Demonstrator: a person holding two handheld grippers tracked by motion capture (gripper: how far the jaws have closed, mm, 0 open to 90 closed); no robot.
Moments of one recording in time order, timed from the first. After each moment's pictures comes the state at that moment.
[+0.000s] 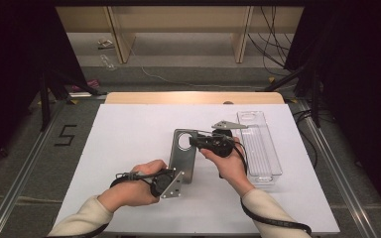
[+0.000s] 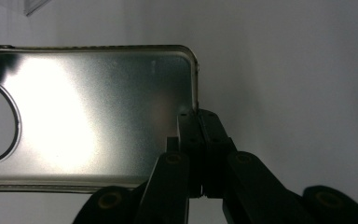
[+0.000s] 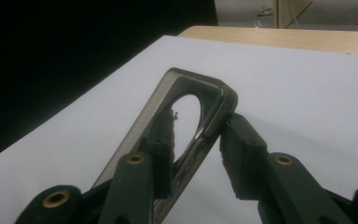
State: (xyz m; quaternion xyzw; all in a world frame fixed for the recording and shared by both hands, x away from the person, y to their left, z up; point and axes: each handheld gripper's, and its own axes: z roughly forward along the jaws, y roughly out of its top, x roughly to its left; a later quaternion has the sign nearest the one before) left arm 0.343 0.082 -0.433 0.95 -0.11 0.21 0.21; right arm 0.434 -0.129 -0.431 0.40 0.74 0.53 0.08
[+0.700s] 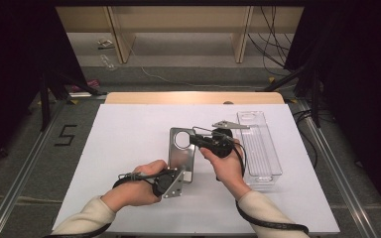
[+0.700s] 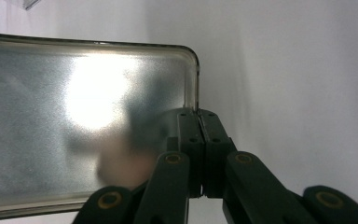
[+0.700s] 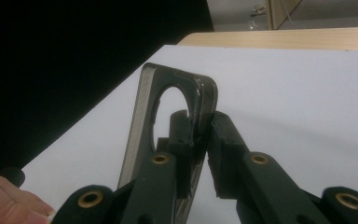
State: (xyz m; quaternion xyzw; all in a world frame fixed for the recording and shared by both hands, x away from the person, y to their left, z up) left arm 0.348 0.079 -0.442 0.95 -0.11 0.22 0.21; right arm 0.421 -0.124 -0.416 0.43 0.72 0.54 0.07
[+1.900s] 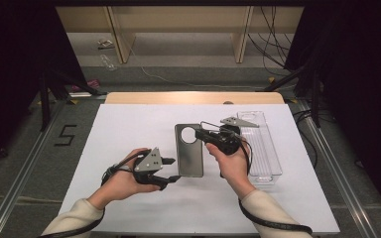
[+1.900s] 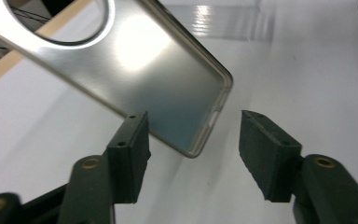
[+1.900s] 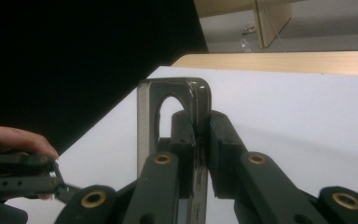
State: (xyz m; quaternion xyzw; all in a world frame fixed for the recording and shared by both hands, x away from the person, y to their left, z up) left arm 0.362 0.125 -0.431 0.86 0.15 0.14 0.47; right arm 0.418 -0.138 -0.400 0.44 0.70 0.56 0.09
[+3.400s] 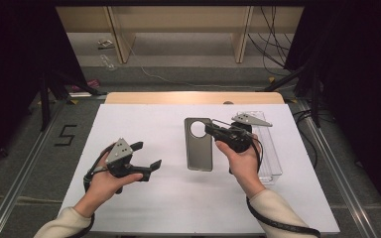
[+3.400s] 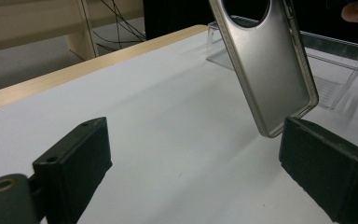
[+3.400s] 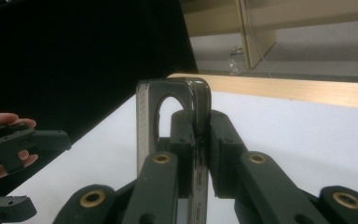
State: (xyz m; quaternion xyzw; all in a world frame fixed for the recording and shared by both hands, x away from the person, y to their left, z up) left arm 0.361 0.177 -0.429 0.76 0.33 0.20 0.53; right arm 0.415 -0.162 -0.385 0.42 0.69 0.58 0.13
